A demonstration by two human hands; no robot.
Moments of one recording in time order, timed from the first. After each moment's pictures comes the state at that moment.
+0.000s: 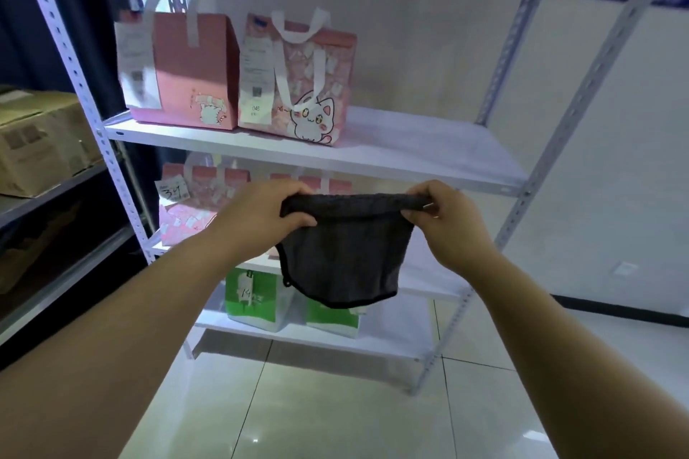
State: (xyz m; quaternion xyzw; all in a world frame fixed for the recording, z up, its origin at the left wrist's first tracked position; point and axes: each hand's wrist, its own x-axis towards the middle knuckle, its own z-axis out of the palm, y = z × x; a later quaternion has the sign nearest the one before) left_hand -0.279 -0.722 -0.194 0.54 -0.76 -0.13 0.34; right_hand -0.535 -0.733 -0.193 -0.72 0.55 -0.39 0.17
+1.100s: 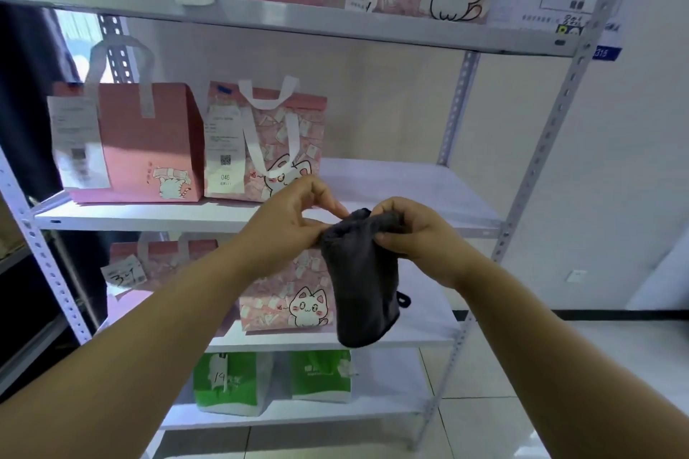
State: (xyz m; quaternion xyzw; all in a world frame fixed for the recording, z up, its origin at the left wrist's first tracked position) left_hand -0.279 -0.804 -0.138 0.29 -0.74 -0.41 0.45; right_hand -0.486 -0.782 -0.137 -0.70 0.42 -0.42 0.40
